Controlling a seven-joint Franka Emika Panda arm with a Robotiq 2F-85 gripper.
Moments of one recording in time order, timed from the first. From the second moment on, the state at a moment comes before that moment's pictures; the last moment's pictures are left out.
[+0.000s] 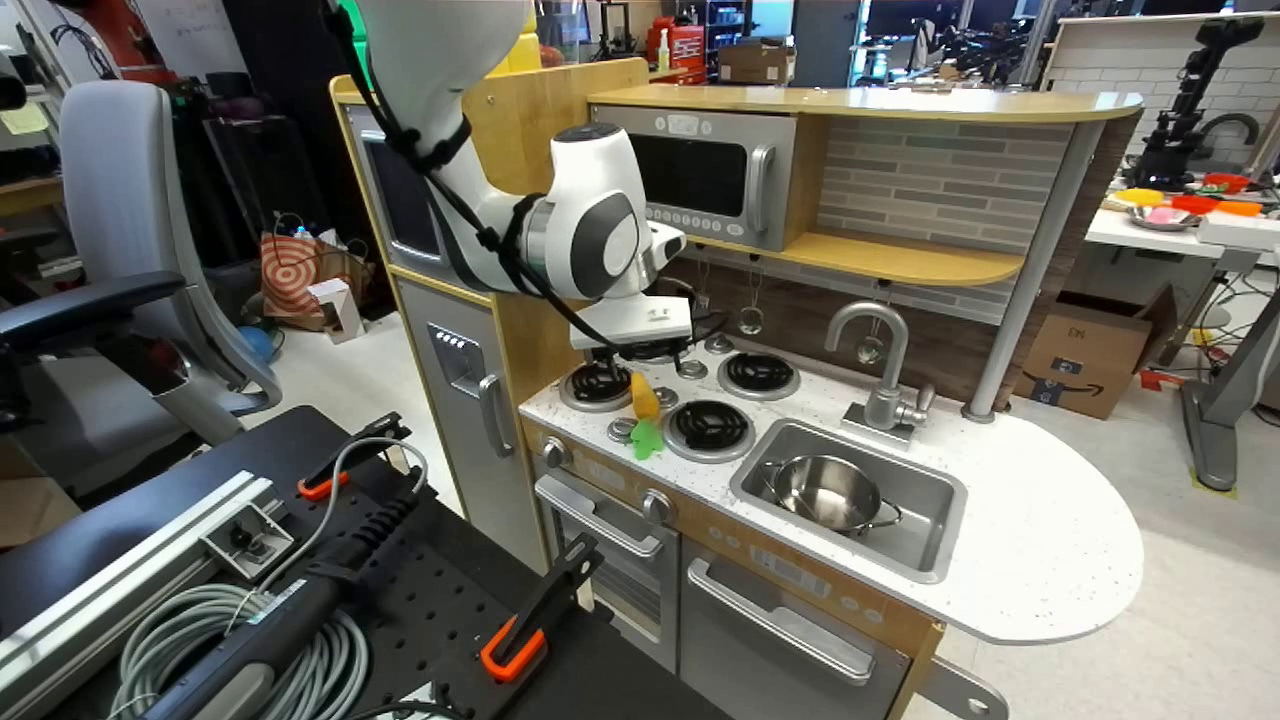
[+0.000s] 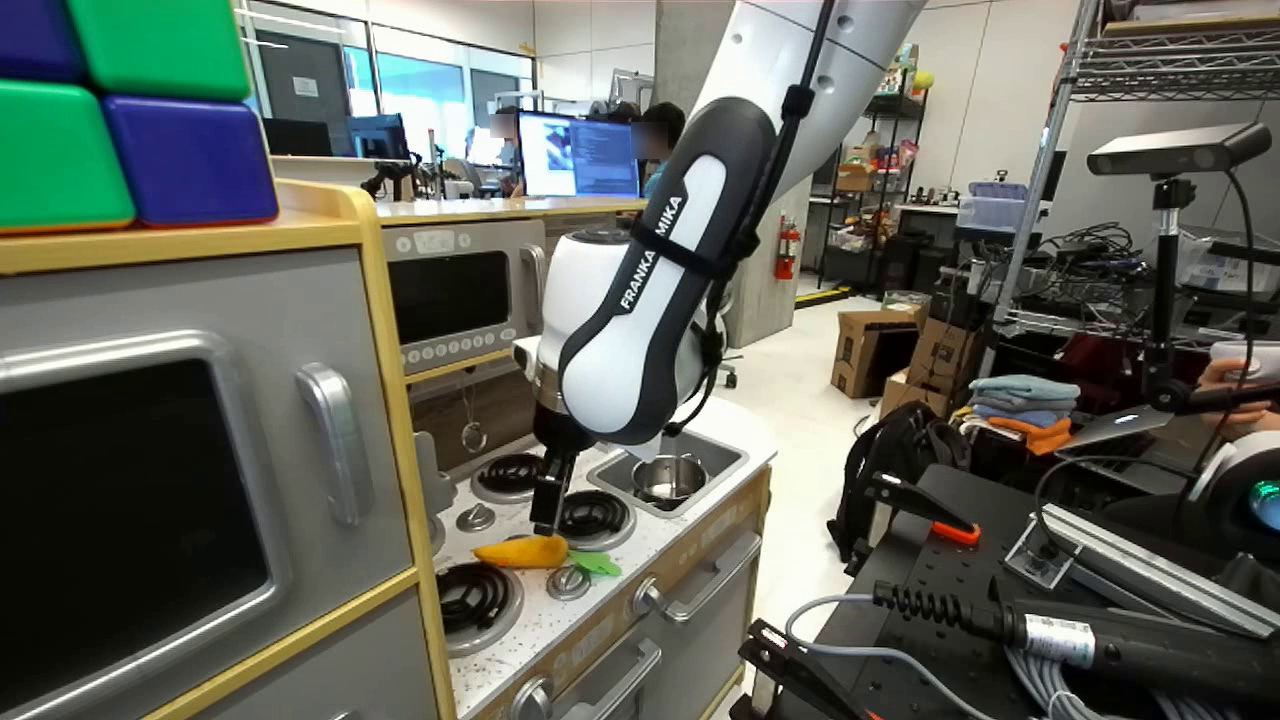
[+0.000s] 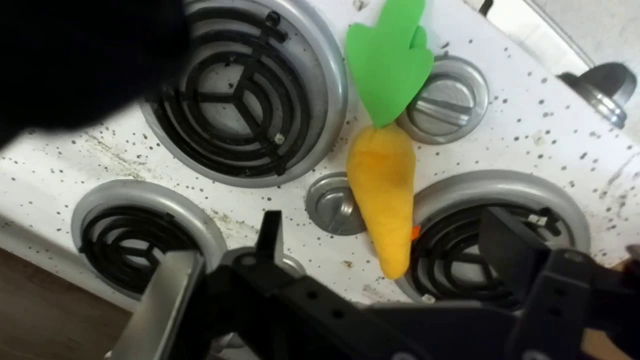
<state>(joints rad) 0.06 0.93 0.03 -1.80 -0.23 2.98 -0.39</state>
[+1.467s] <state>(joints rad) 0.02 1.18 0.09 -1.55 -0.24 3.11 -0.28</state>
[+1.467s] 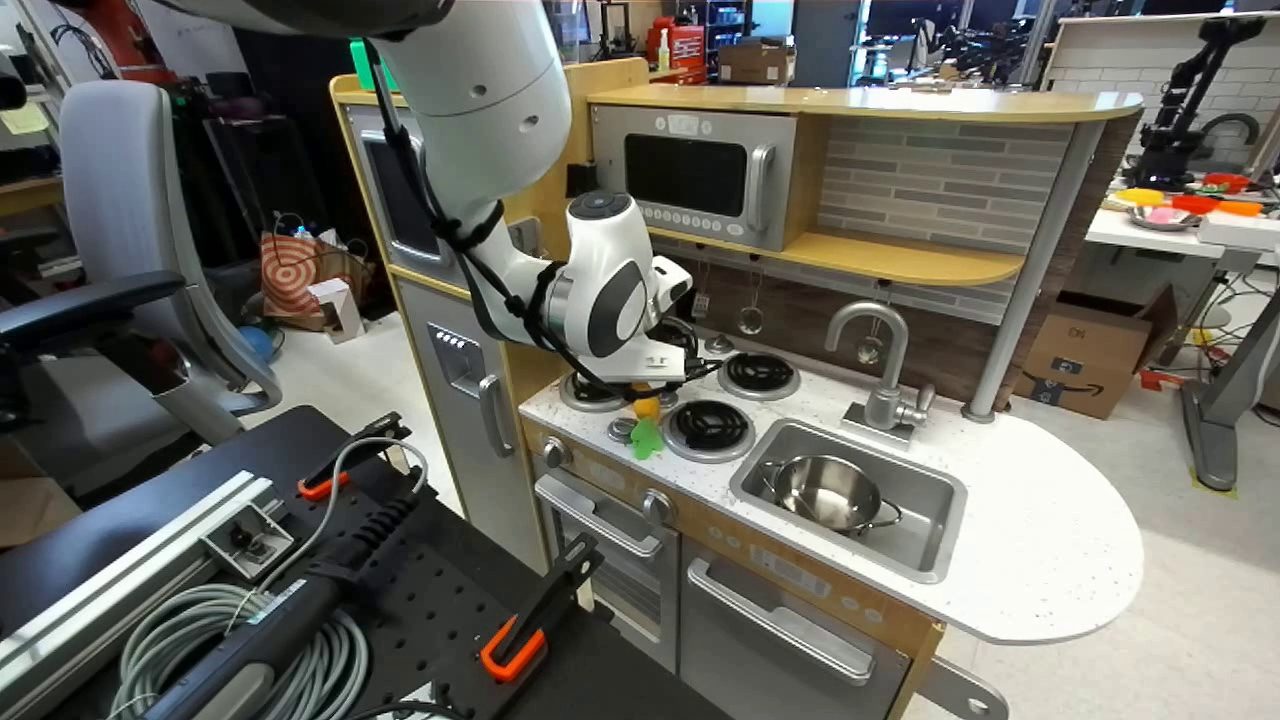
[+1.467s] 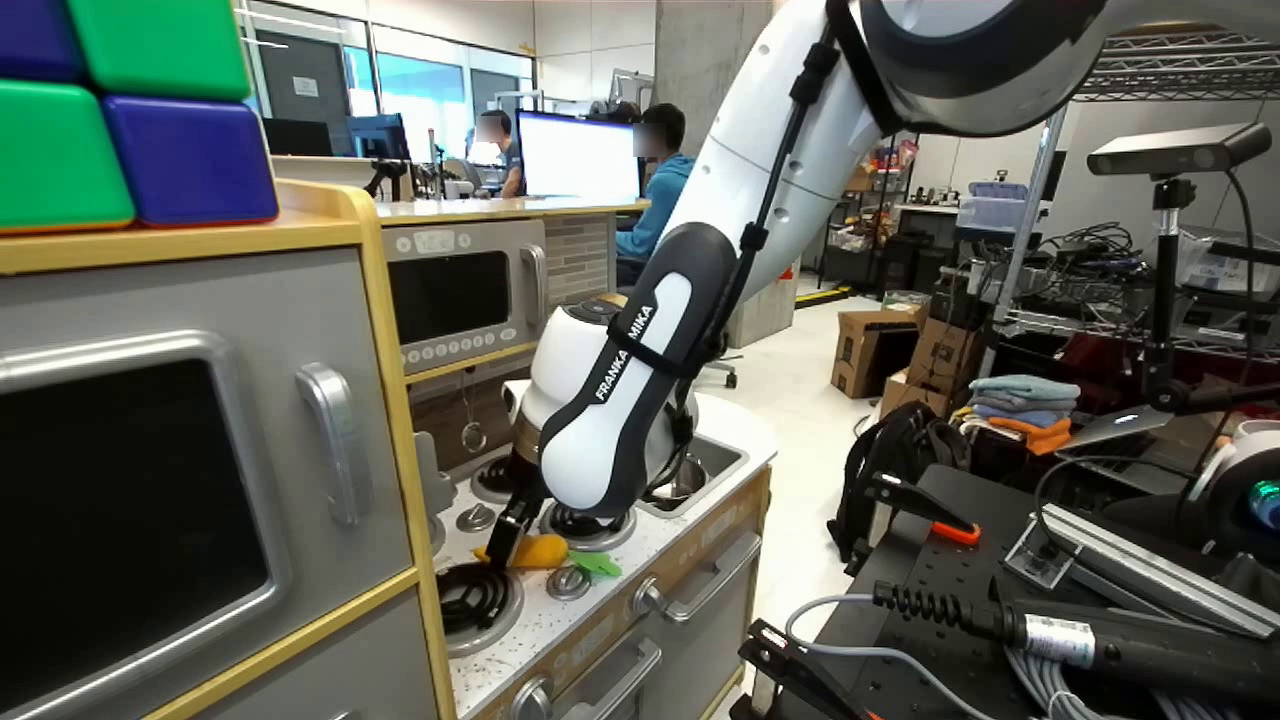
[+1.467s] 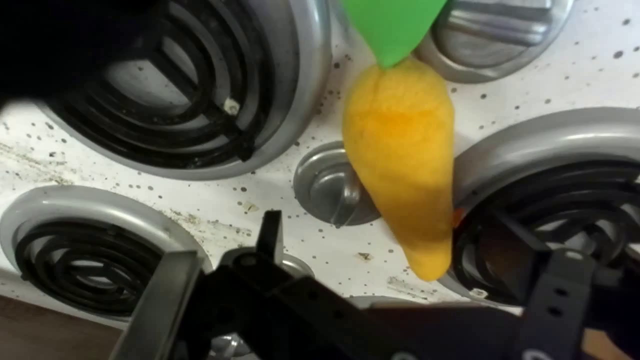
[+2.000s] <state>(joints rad) -0.03 1.21 0.13 -1.54 -0.21 3.05 -0.26</state>
